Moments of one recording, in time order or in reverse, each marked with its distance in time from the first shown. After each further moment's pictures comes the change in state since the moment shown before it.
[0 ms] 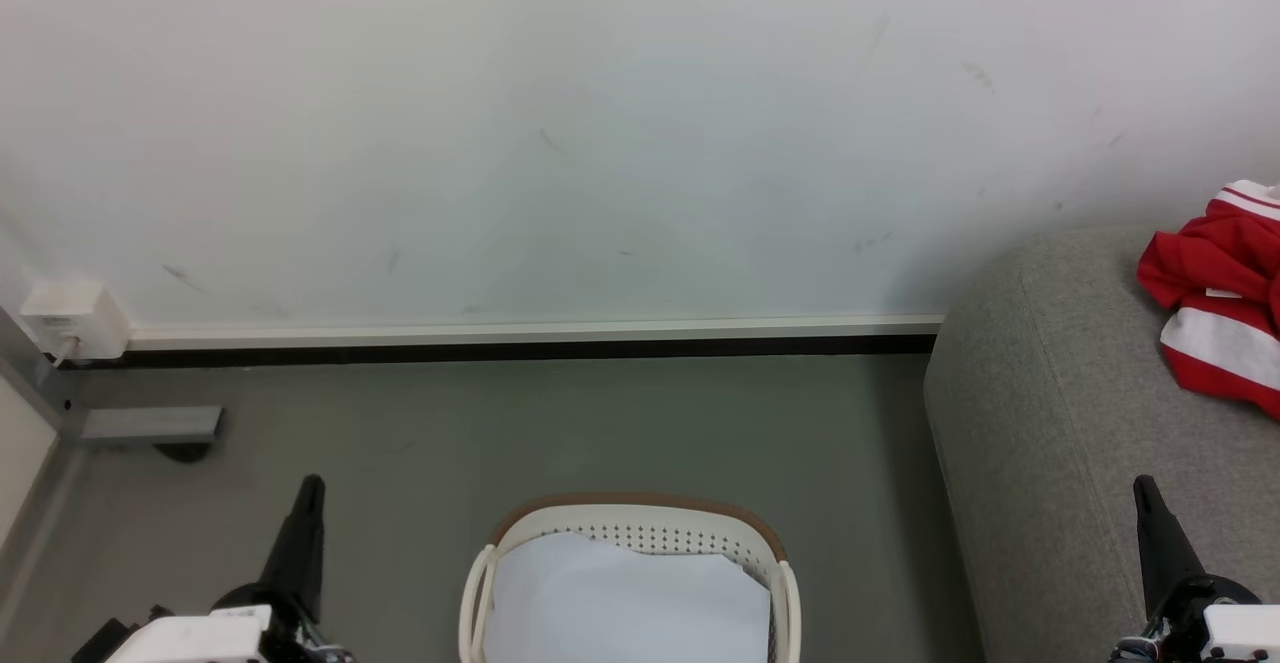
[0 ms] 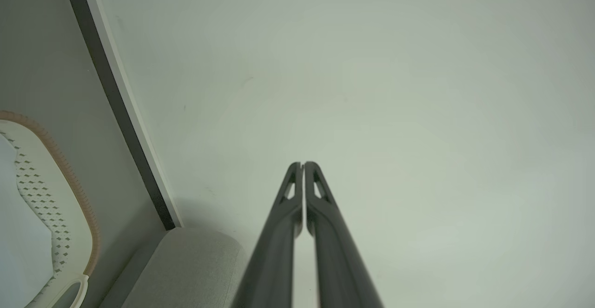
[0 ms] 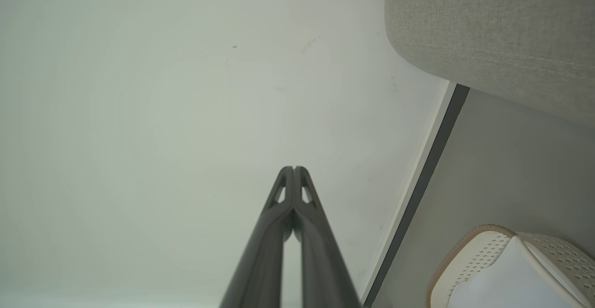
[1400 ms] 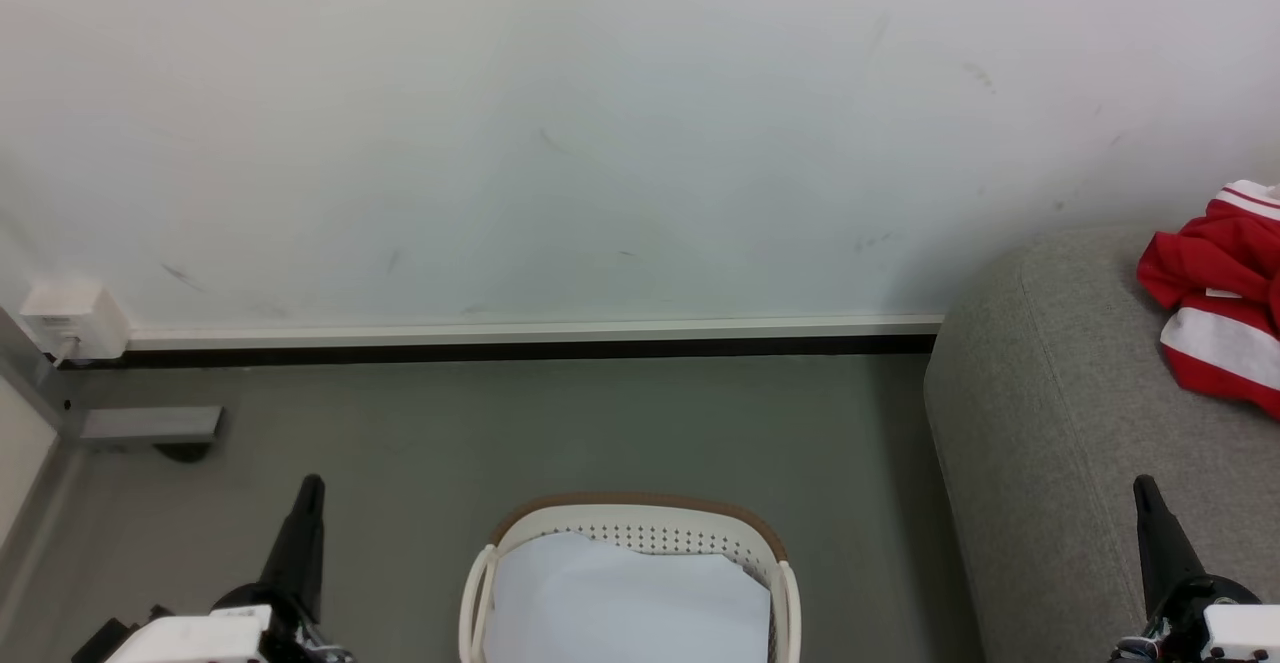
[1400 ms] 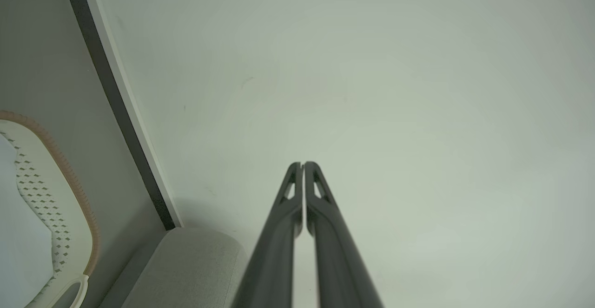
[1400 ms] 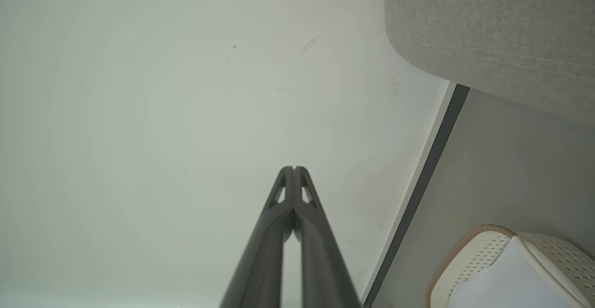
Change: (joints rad) left arm 0.000 0.000 0.000 0.000 0.000 0.000 0.000; right arm 0.000 0.000 0.000 0.000 0.000 0.000 0.000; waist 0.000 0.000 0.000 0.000
